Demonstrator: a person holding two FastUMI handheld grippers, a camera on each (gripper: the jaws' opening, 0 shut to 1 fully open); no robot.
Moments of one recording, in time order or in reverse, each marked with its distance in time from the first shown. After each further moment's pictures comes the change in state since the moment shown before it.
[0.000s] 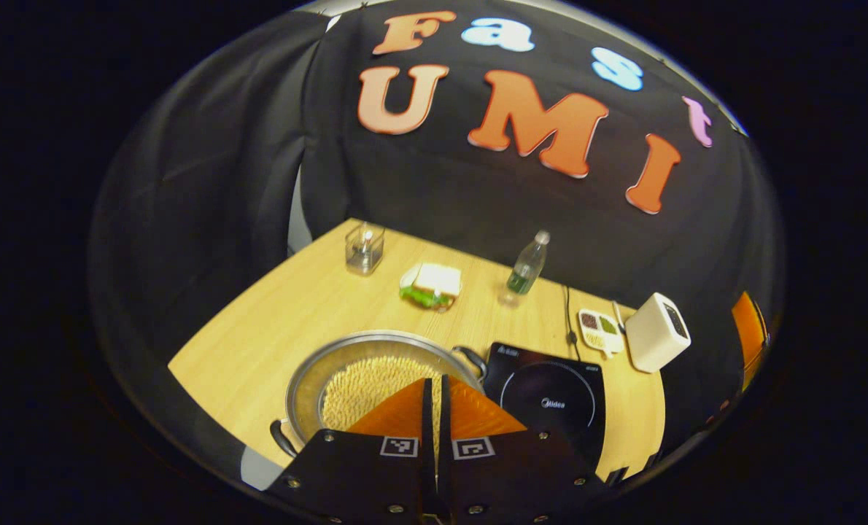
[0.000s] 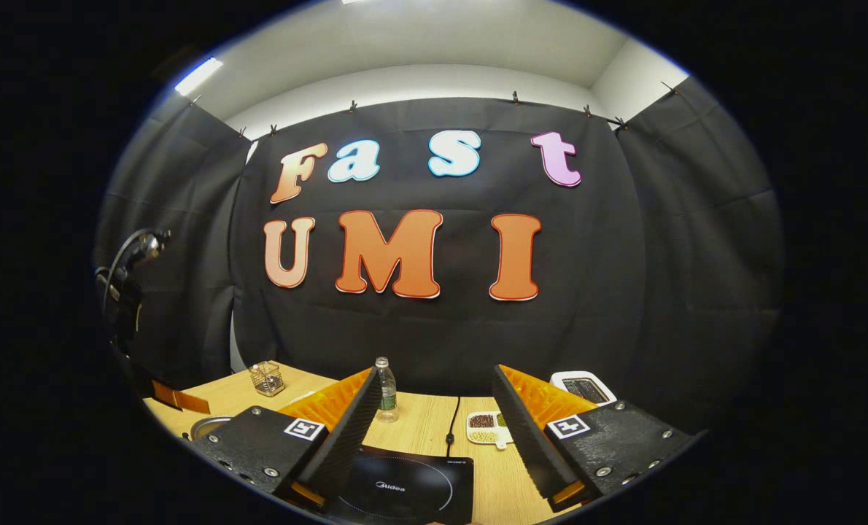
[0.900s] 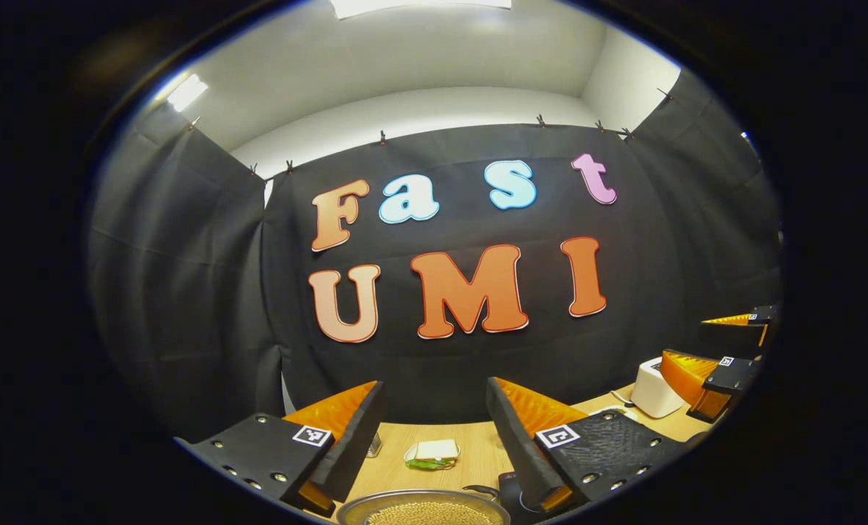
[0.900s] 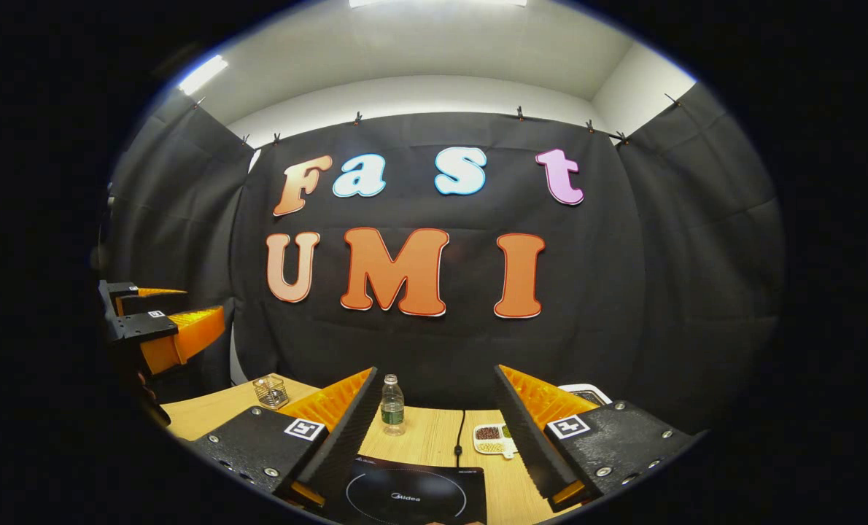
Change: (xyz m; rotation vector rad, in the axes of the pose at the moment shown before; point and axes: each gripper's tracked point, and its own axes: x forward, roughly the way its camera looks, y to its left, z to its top) left arm -0.124 -0.096 0.169 0.372 -0.859 -0.142; right arm -0.007 0.028 0.031 -0.011 -0.064 -0.028
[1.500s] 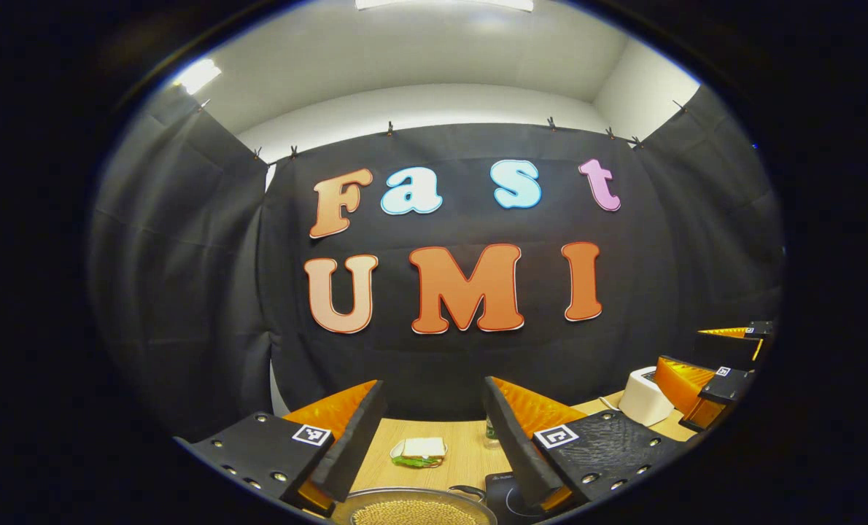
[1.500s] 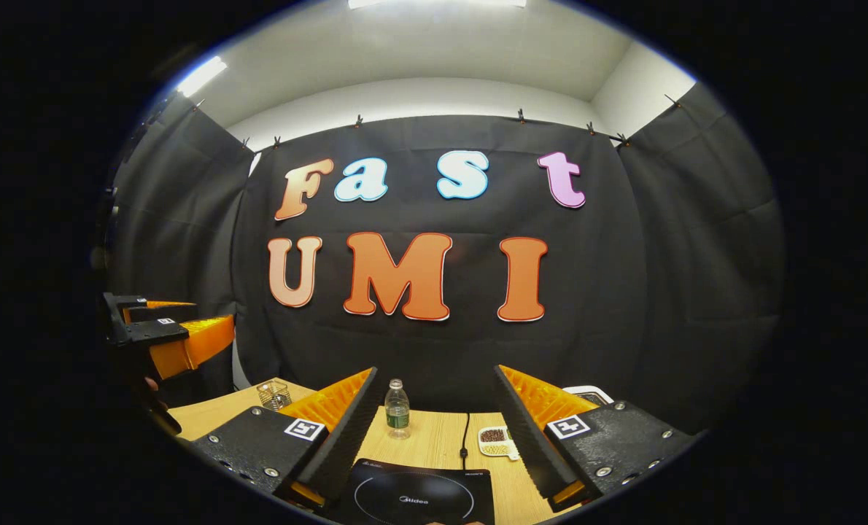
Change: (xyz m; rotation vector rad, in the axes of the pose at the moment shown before) left arm 0.007 0.003 0.006 -0.054 -0.009 -0.026; right arm 0.000 0.018 0.010 0.004 -0.009 0.005
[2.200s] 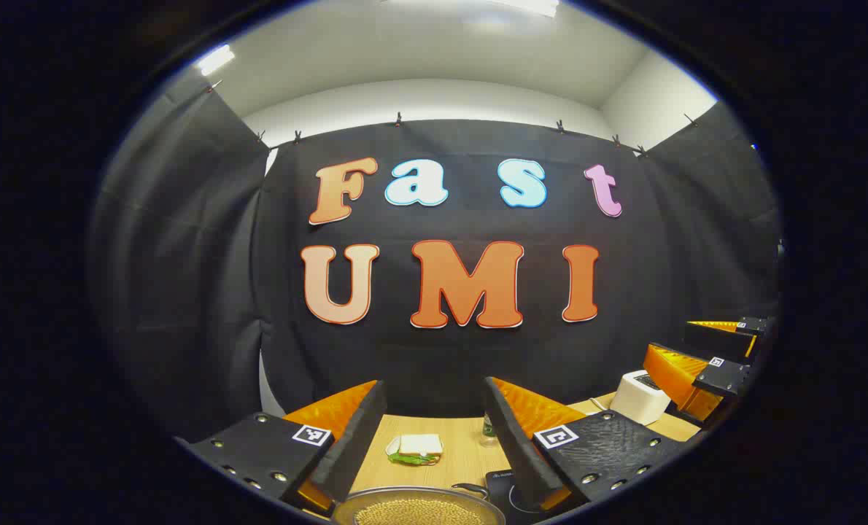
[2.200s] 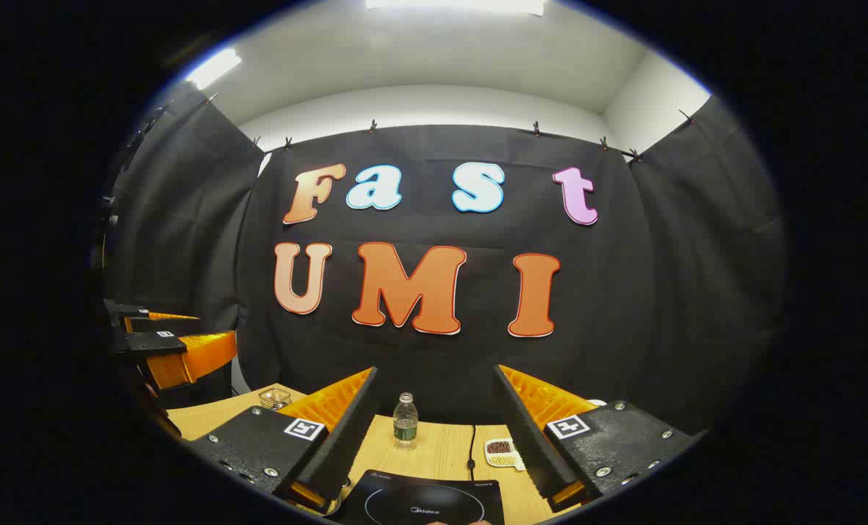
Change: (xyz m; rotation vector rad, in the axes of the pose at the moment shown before) left arm 0.013 0.029 -0.005 -0.038 0.015 -0.043; right arm 0.011 0.033 0.022 -0.022 -0.036 0.007
